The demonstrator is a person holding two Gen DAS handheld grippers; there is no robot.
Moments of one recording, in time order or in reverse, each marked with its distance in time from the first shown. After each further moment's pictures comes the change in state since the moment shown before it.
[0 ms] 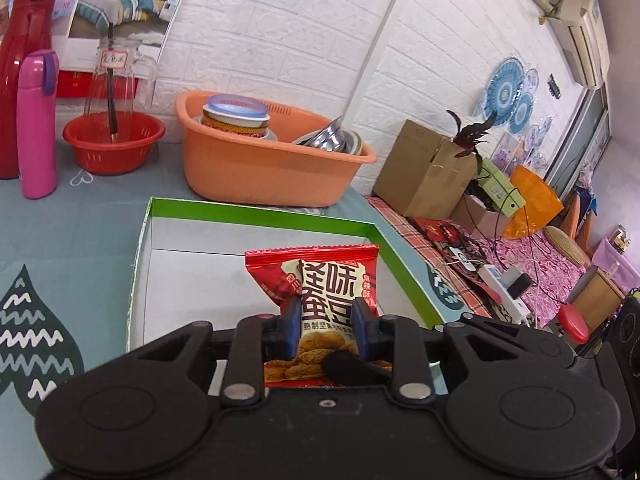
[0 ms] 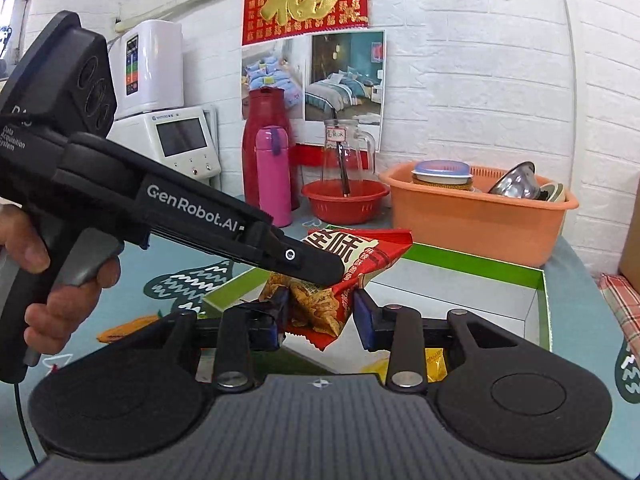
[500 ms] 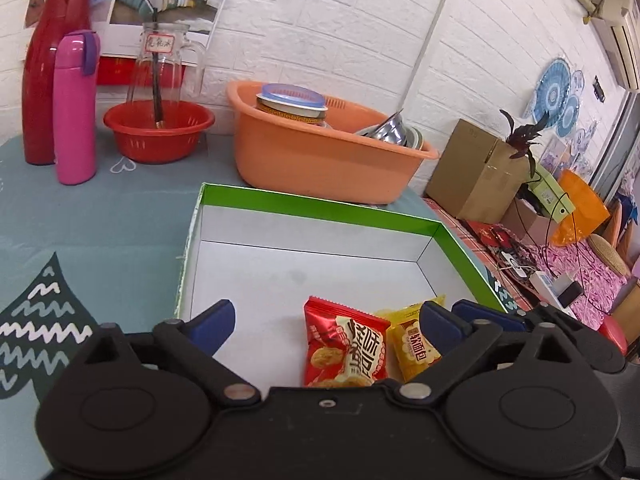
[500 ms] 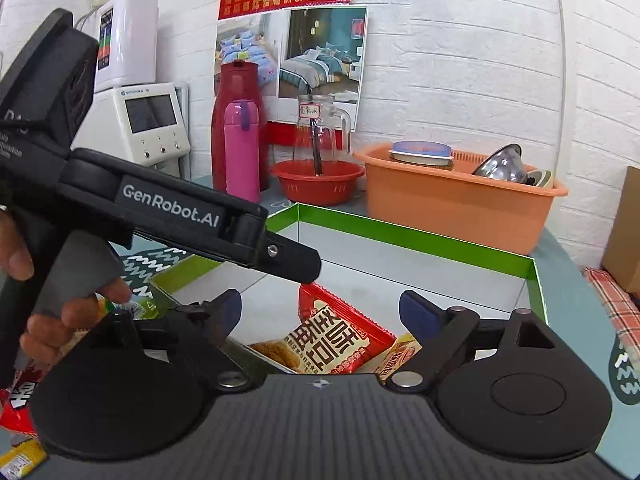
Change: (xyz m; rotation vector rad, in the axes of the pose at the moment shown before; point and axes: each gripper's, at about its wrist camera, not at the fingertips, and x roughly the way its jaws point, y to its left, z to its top) left arm 0.012 0.024 -0.005 -0.029 -0.017 0.130; right arm 0.025 0.000 -0.008 -0.025 0.045 -0.099
